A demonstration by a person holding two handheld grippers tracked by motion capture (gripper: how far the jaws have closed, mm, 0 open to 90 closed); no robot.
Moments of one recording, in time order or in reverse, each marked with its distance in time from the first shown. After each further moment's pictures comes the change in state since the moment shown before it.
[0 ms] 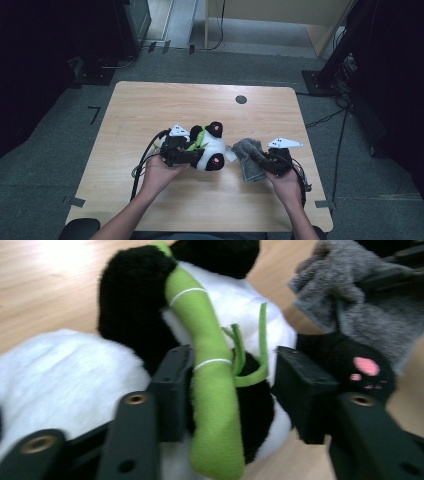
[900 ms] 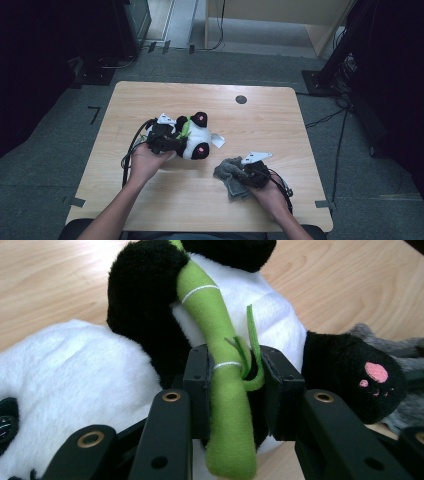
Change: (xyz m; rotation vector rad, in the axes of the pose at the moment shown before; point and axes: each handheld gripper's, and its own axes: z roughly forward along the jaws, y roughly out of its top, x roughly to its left) left arm 0.041 0.009 -0.013 0.034 0.111 -0.017; right arm 0.039 -0.032 0.051 0.199 0.092 -0.161
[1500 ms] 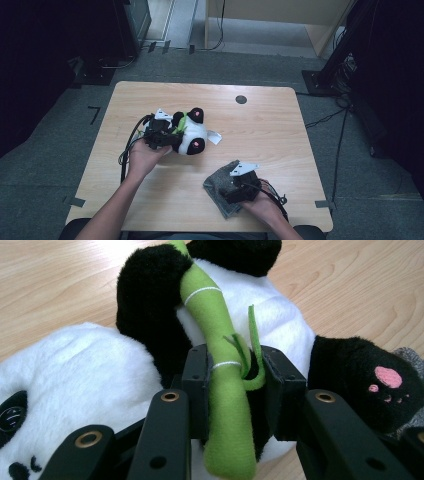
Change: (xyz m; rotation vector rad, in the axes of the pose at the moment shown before) left arm 0.019 0.007 0.002 -0.015 0.060 0.004; right arm 0.045 -0.005 0.007 0.025 -0.019 -0.067
